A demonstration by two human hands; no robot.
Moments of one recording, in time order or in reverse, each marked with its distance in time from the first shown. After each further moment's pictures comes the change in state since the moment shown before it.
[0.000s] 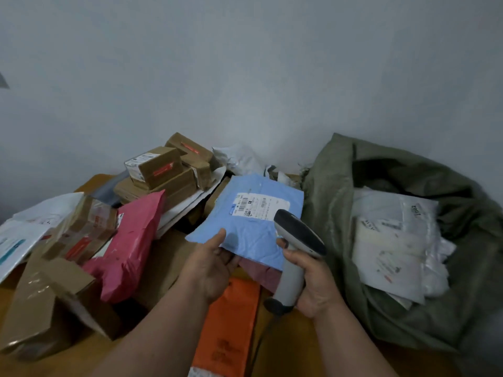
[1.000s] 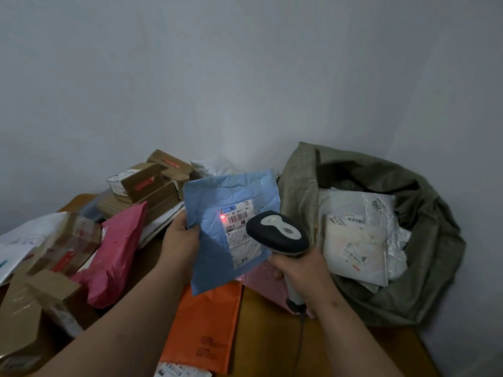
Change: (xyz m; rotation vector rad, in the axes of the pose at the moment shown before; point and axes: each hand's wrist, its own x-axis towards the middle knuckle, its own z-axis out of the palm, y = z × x) left_hand -0.025 0.018 0.020 0.666 -0.025 0.550; right_hand -0.068 -0.047 -0.011 -0.807 0.134 -0.358
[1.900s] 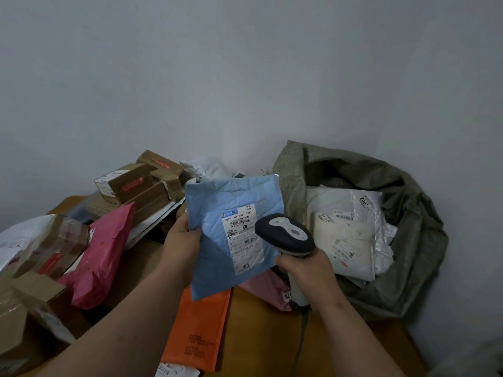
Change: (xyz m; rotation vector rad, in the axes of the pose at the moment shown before) left_hand -0.016 -0.004 0.026 0.010 -0.048 -0.058; right_hand -0.006 0.015 -0.034 0.103 0.065 0.047
